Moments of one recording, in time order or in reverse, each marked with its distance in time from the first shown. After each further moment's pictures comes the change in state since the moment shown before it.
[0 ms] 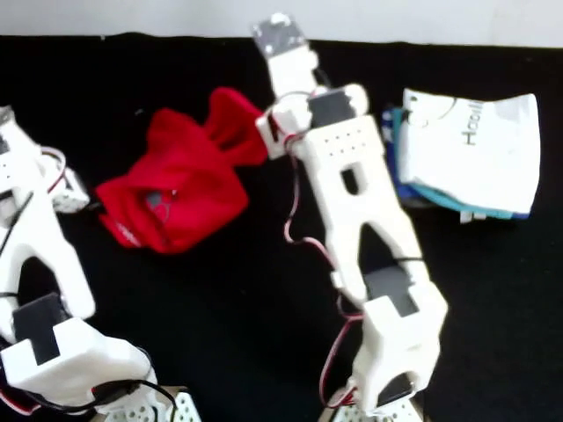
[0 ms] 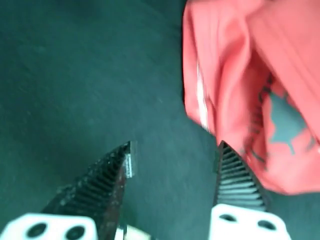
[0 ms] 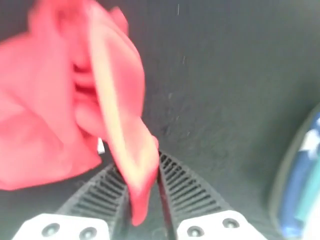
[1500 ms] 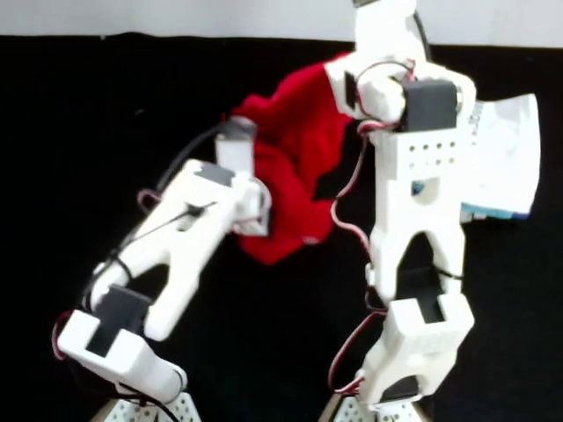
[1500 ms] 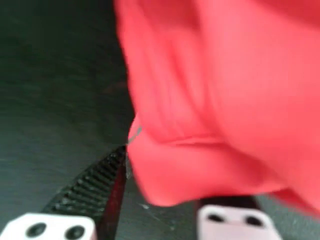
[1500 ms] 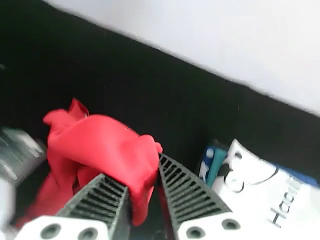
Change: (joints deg) left arm 44.6 1.1 21.3 -29.0 16.2; right arm 12.3 -2.6 -18.8 6.3 7.3
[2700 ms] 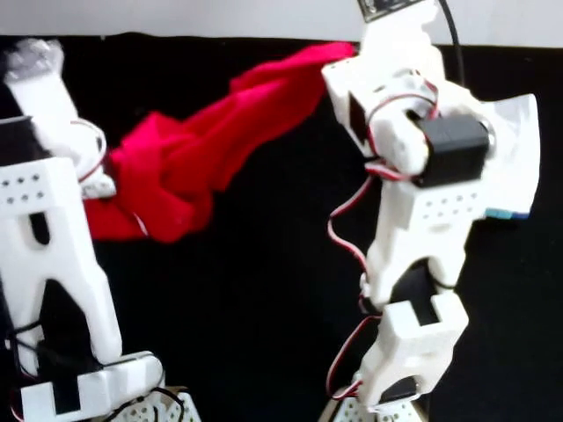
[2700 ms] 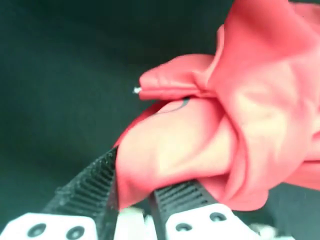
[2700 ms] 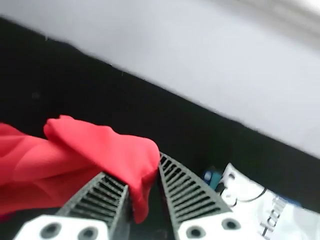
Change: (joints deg) left arm -31.8 -15.3 -30.3 44.5 -10.7; right arm -3.8 0.0 -22.3 13.0 0.0
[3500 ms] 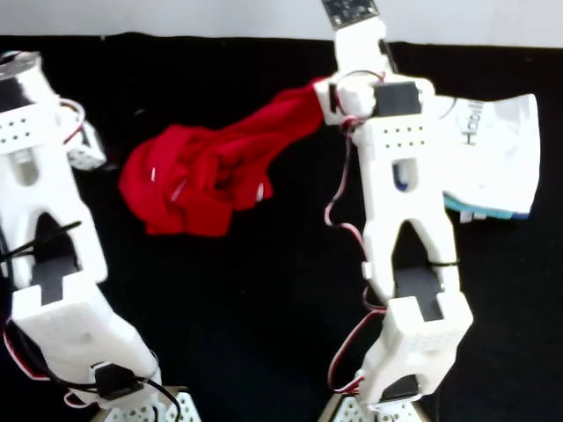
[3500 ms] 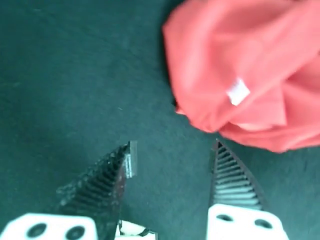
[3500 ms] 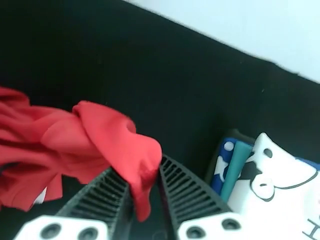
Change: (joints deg) left arm -4.8 30.2 -24.4 0.2 -0.2; right arm 3.7 0.1 43.7 -31.1 0.0
